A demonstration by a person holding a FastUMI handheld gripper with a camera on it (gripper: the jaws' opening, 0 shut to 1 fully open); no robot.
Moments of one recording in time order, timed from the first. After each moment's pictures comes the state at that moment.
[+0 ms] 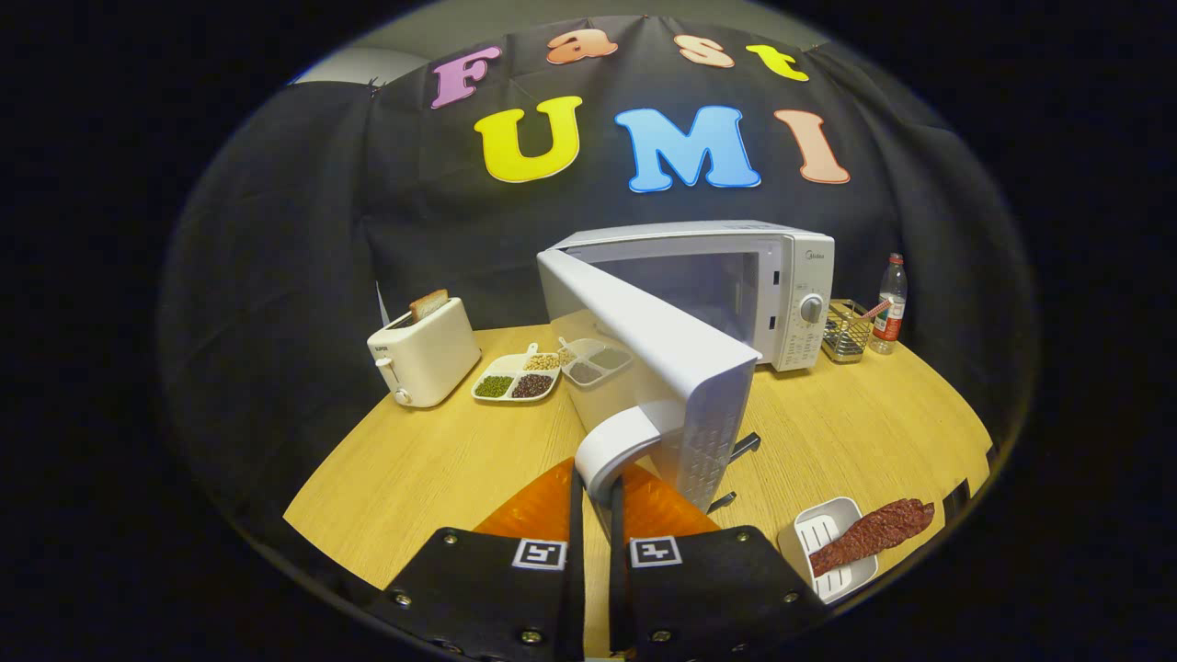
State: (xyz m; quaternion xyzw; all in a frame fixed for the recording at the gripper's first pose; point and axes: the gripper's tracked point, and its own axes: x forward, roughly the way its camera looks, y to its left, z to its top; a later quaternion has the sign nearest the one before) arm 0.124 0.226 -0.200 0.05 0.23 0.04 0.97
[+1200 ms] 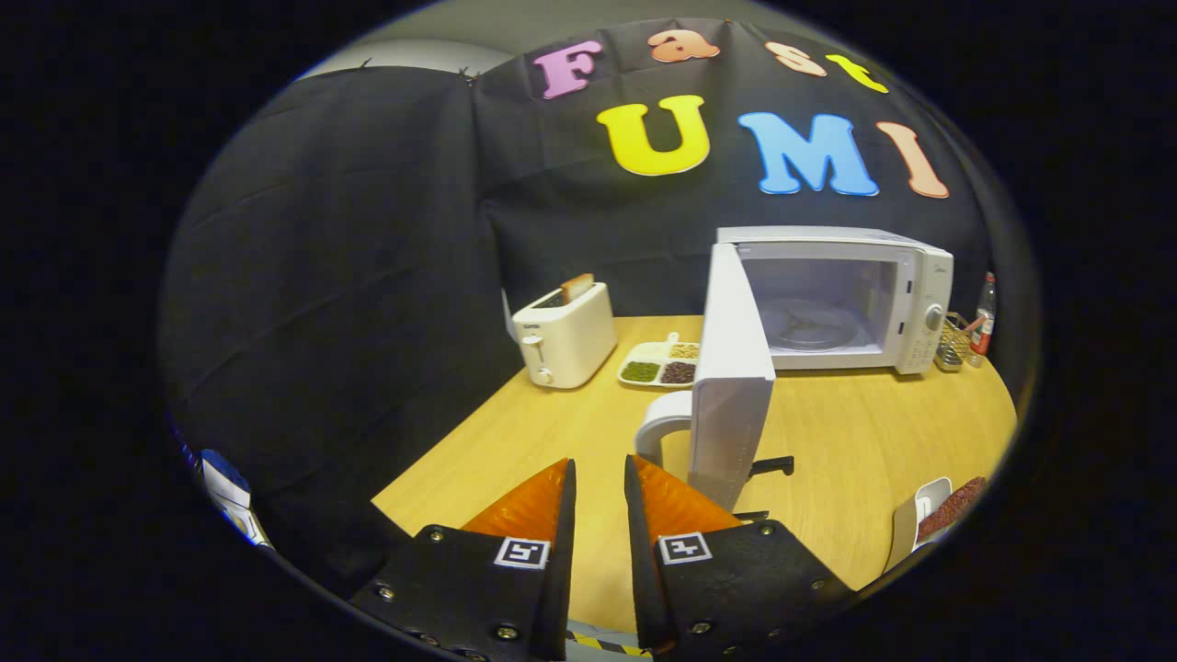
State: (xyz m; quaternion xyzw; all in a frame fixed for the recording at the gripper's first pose) arm 0.065 0.370 -0.175 0.04 0.22 0.24 0.94
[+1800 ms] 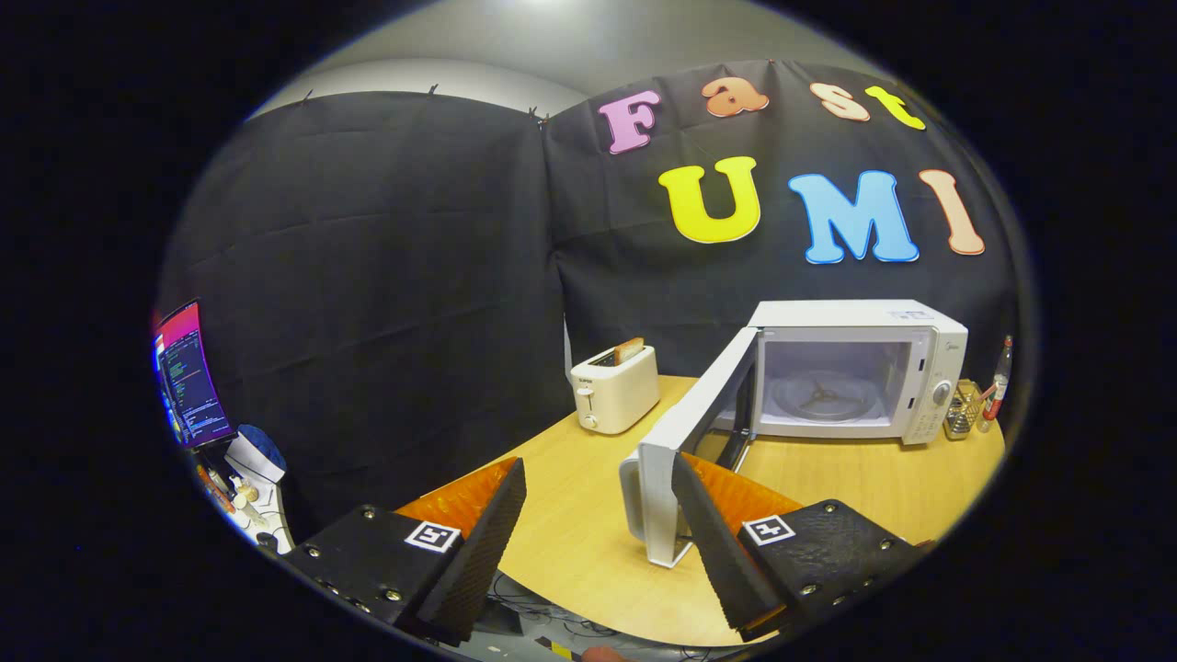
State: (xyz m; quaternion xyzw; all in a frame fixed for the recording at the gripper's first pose) arm 0.033 0.292 -0.099 0.03 0.13 0.30 0.94
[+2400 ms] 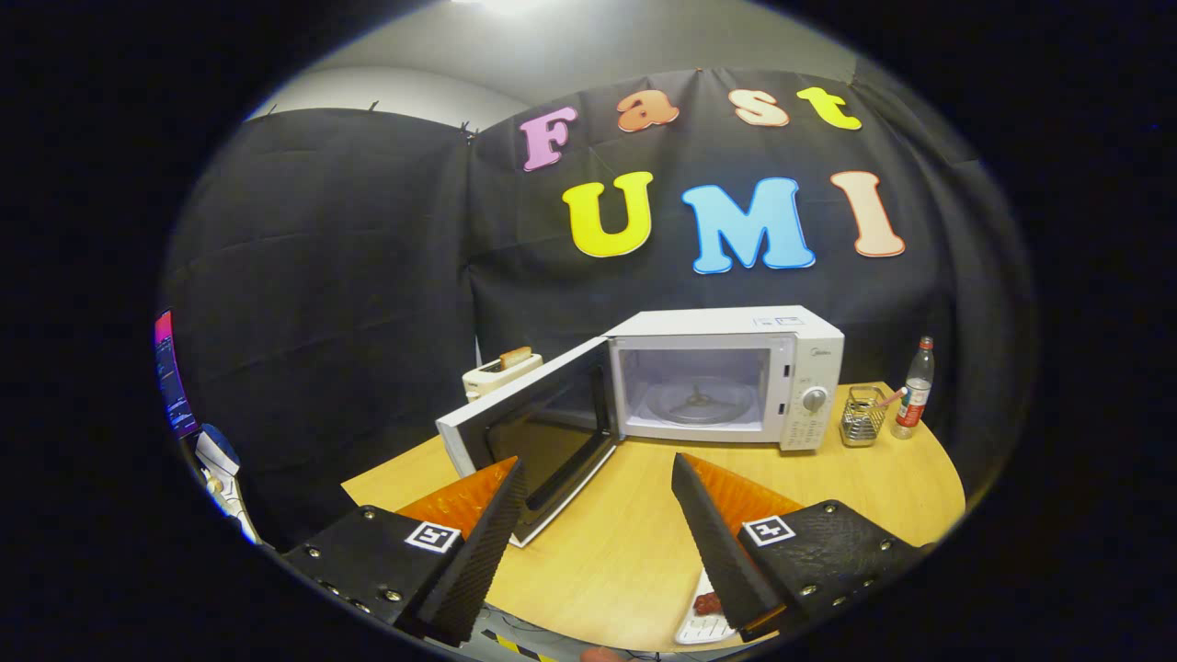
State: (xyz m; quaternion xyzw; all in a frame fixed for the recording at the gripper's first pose) arm 0.063 0.114 -0.113 0.04 0.14 0.20 0.97
